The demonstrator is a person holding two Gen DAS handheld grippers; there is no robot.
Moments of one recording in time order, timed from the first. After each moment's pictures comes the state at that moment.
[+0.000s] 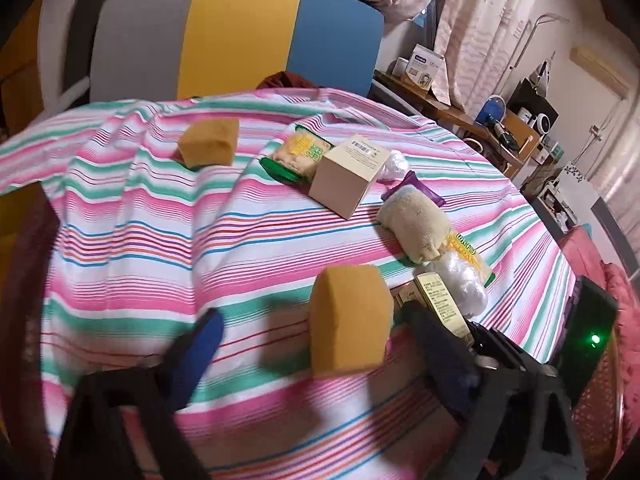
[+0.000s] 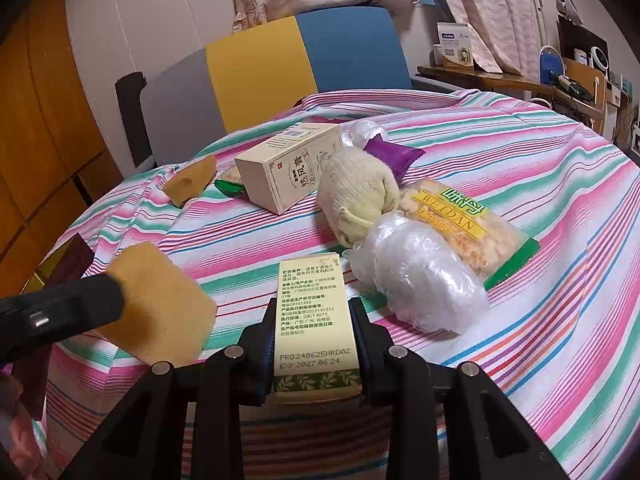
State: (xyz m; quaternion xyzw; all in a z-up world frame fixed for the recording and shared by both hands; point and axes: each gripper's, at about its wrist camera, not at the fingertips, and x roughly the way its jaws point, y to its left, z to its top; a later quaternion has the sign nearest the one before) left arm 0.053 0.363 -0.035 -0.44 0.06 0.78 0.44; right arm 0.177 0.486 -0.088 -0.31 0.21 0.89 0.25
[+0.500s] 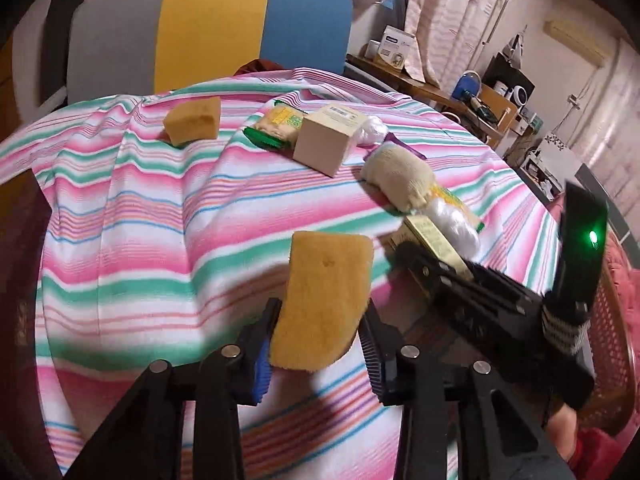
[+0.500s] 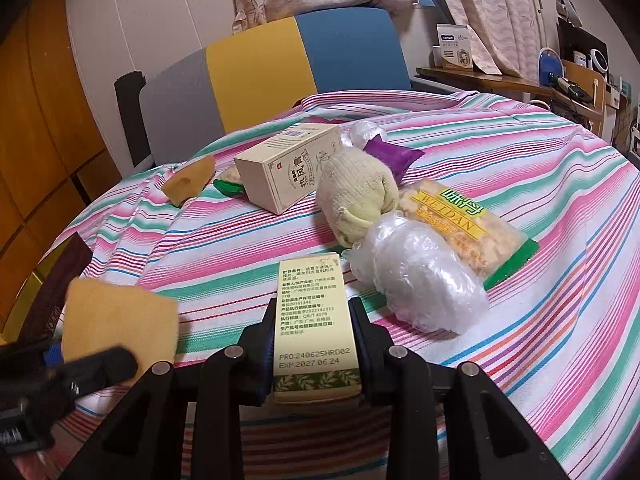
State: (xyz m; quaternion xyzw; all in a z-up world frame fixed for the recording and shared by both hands) left arm 0.076 0.335 -0.052 -0.43 0.10 0.76 0.48; right arm 0.176 0.484 -0.088 -0.31 0.21 0.89 0.25
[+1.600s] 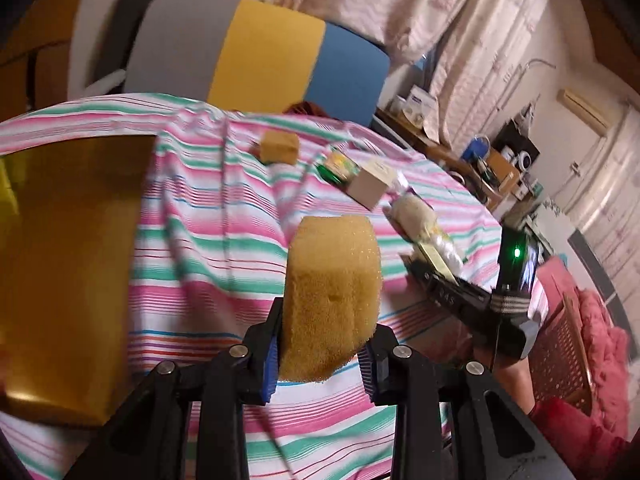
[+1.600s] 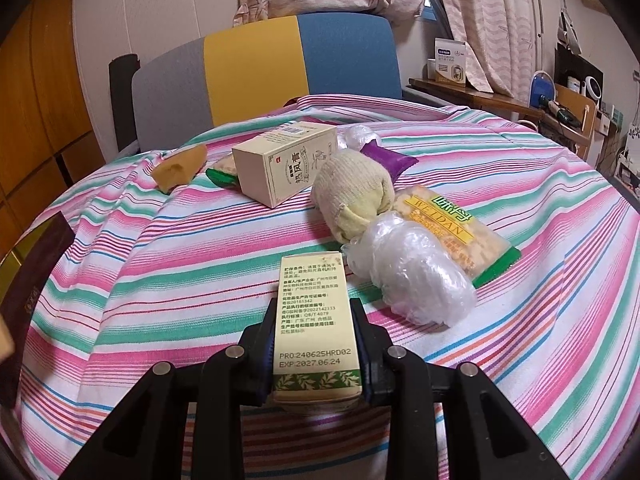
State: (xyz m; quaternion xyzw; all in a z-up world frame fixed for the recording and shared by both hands) left arm 0.070 0.197 -0.016 -0.40 -0.02 0.80 0.45; right arm 0.171 0.467 -0.085 -0.33 0.16 0.88 0.29
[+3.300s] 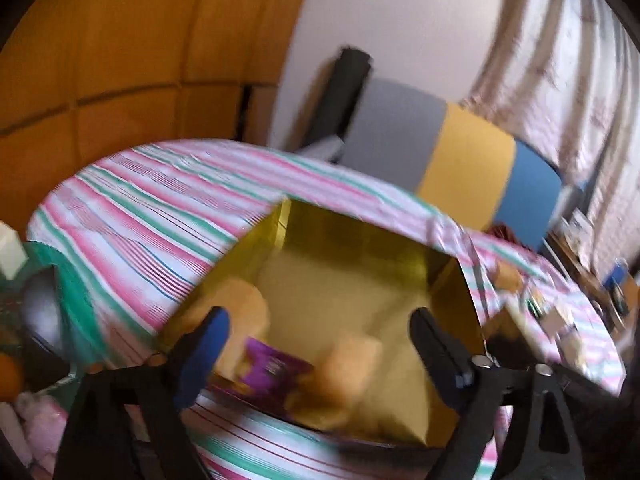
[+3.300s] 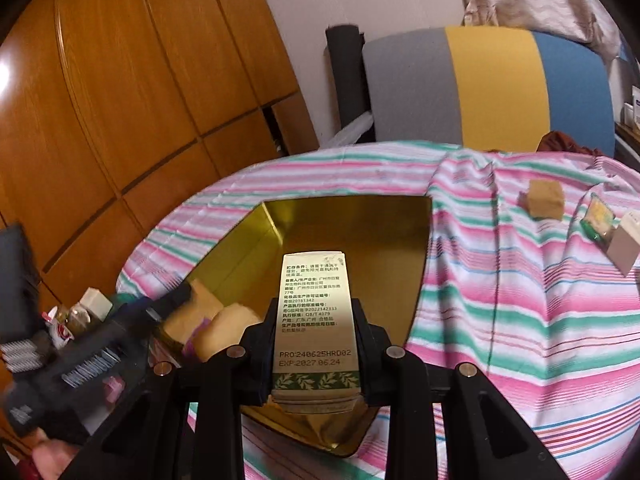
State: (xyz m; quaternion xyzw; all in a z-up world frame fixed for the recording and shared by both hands) left arm 0.004 -0.007 0.010 -0.31 -0.10 0.94 0.13; right arm 0.047 0.195 -0.008 -0.34 0.14 0.93 -0.05
